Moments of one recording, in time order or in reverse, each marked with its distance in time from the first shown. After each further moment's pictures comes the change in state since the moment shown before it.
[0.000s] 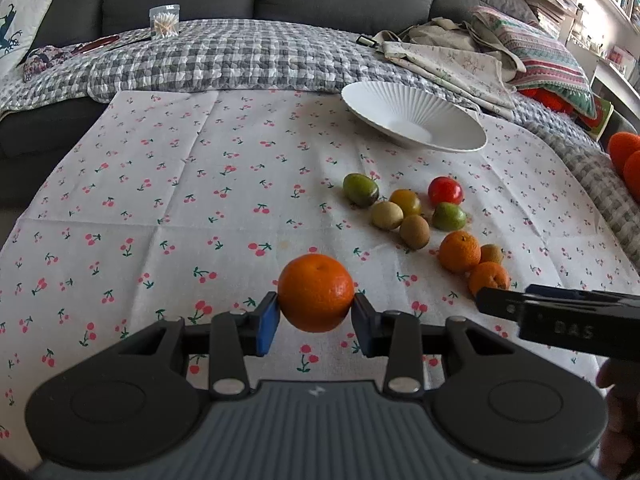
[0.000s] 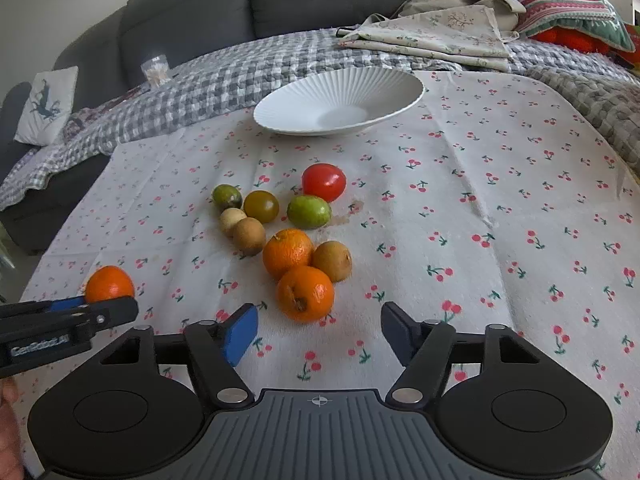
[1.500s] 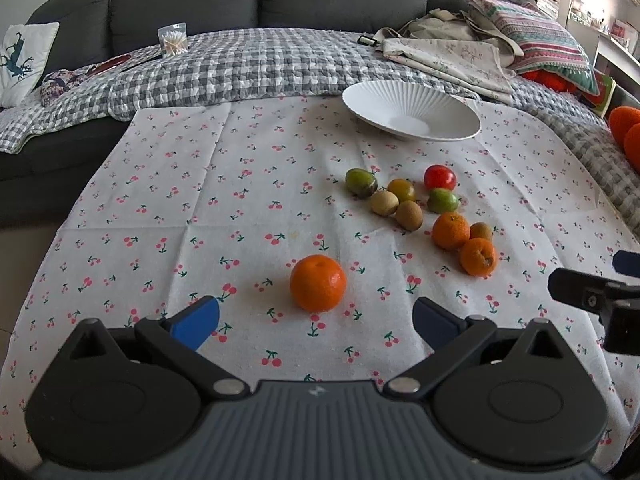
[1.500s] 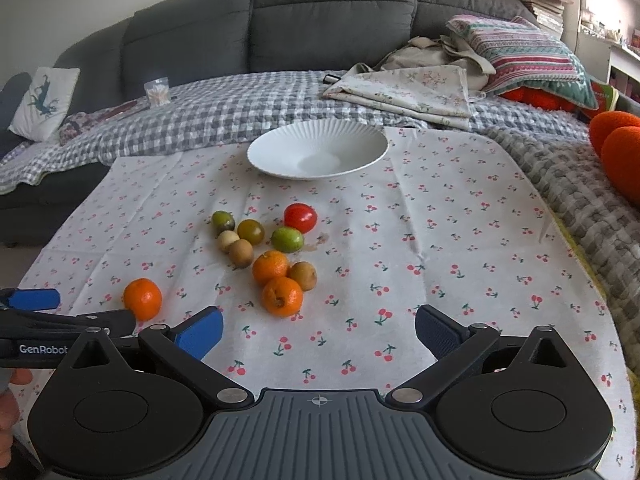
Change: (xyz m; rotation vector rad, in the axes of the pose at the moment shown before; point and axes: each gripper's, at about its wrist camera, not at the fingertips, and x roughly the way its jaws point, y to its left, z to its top) left arm -0.037 -0.017 -0.008 0.062 0.009 0.085; right arm -0.081 0.006 -0.010 -0.084 -0.098 -0.087
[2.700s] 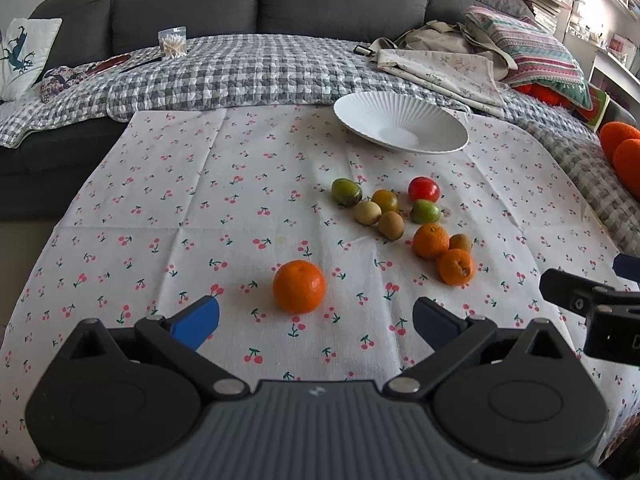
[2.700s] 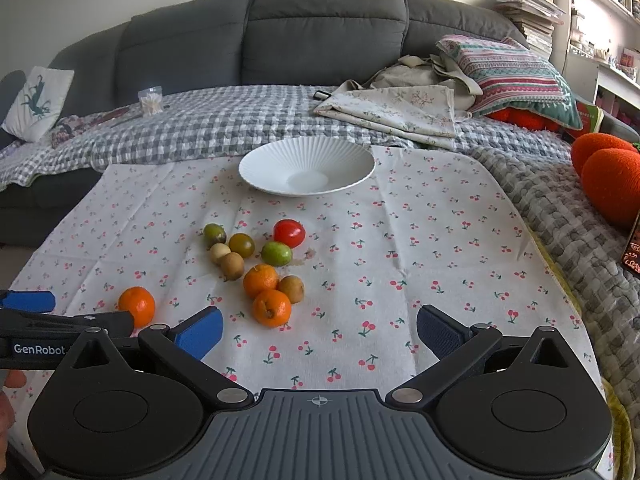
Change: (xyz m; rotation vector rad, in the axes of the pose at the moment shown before) left arm -0.015 -0.008 0.001 -0.031 -0.017 -0.021; right arm -0.018 0.006 0.004 -0.025 -0.042 -0.073
